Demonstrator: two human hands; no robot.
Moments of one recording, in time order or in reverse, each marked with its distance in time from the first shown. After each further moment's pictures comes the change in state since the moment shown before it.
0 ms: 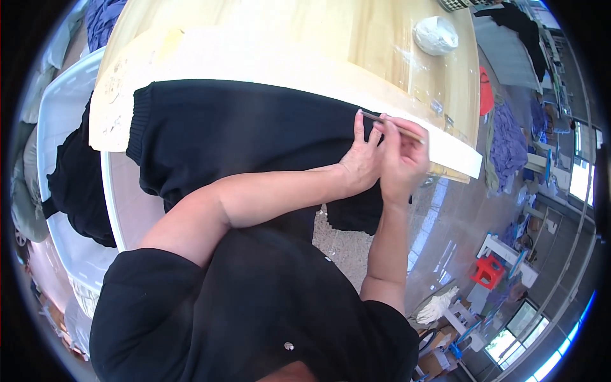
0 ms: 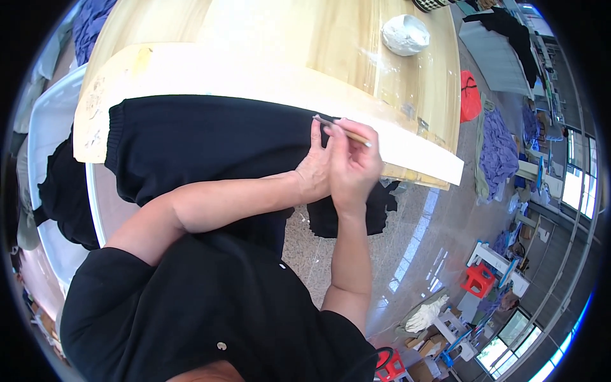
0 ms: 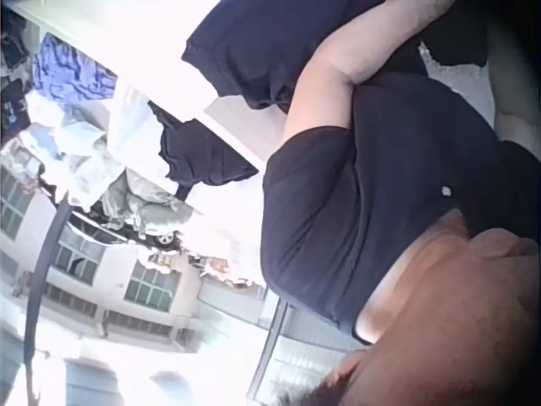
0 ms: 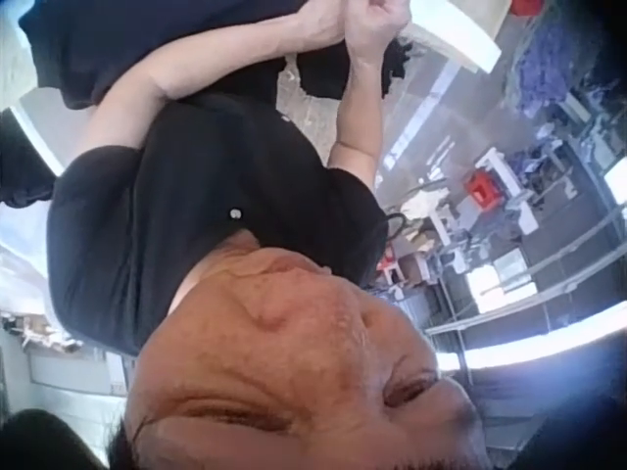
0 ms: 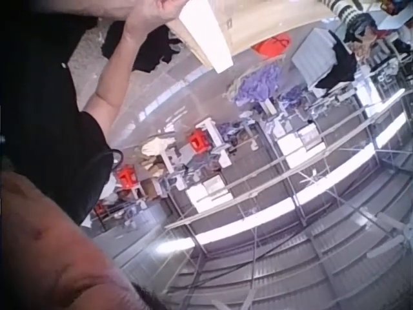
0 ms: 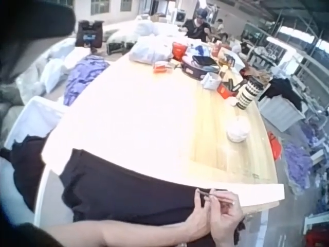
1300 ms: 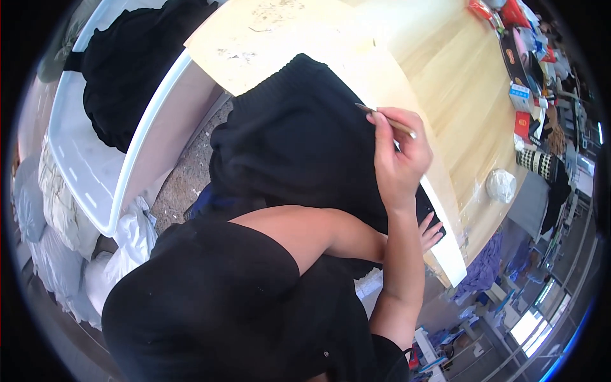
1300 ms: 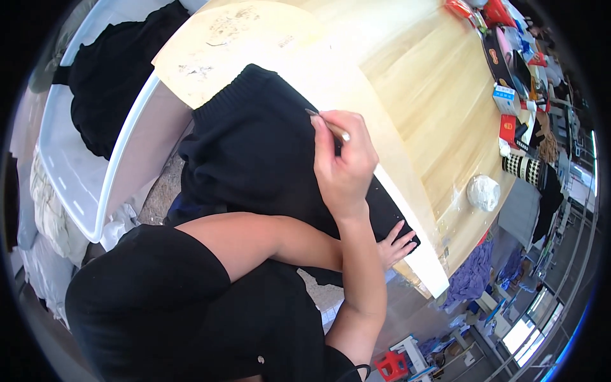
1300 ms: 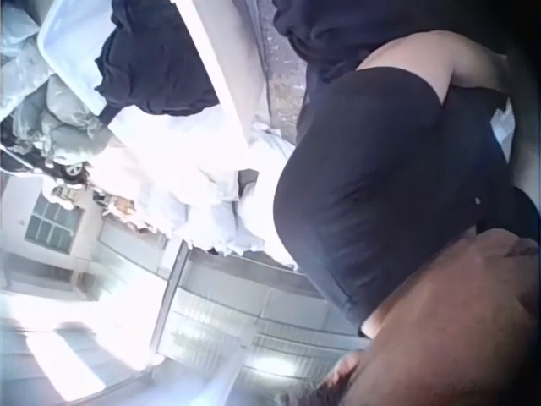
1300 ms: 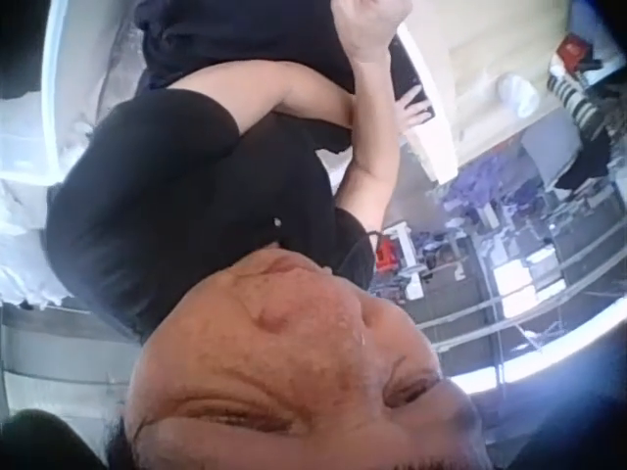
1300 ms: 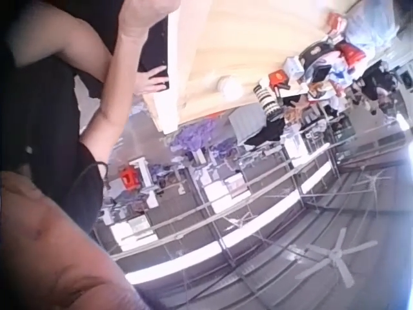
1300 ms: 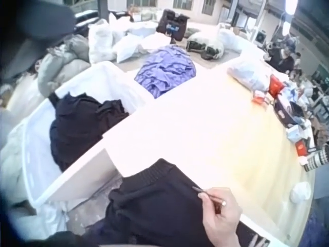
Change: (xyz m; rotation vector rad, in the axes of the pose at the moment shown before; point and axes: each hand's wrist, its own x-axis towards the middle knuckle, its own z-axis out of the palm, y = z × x) left_hand 0.007 0.015 0.012 0.248 0.041 -0.167; right_hand 0.013 -0.034 0.222 0.029 -0.654 -0.363
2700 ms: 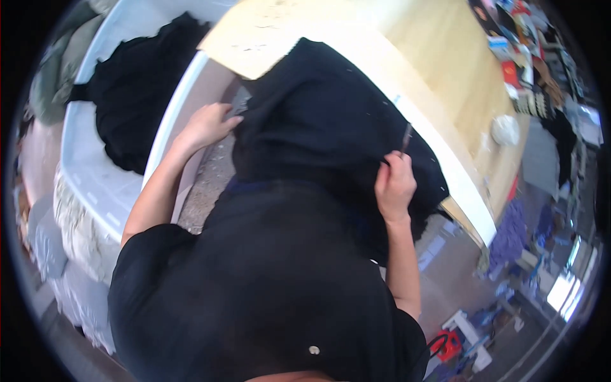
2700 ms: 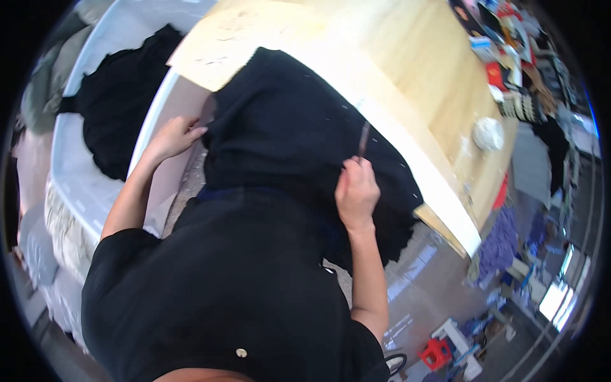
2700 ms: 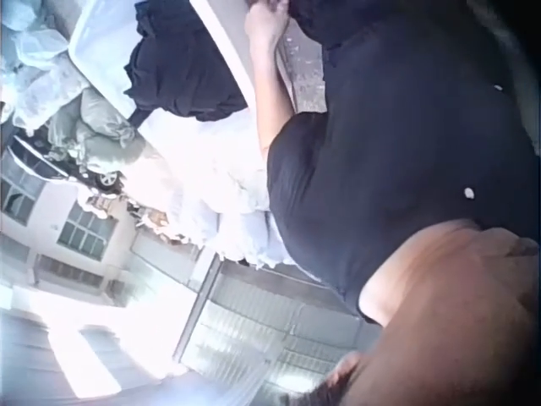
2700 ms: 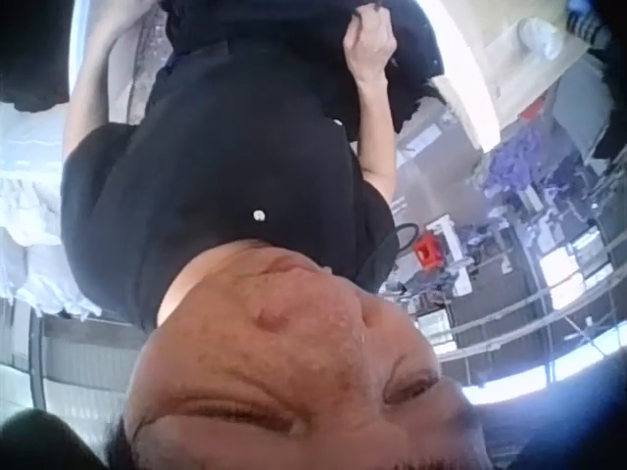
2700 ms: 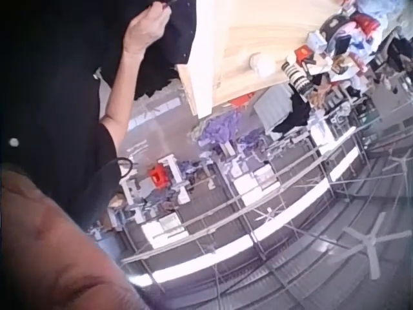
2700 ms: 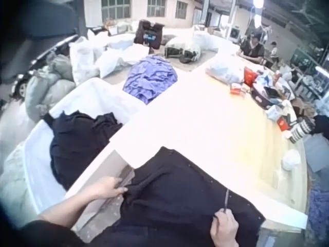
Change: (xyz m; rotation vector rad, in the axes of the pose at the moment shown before) left_hand -0.318 -0.316 -0.140 -0.484 -0.528 -0.996; right_hand -0.148 -0.014 -0.037 -0.661 -0.012 -0.033
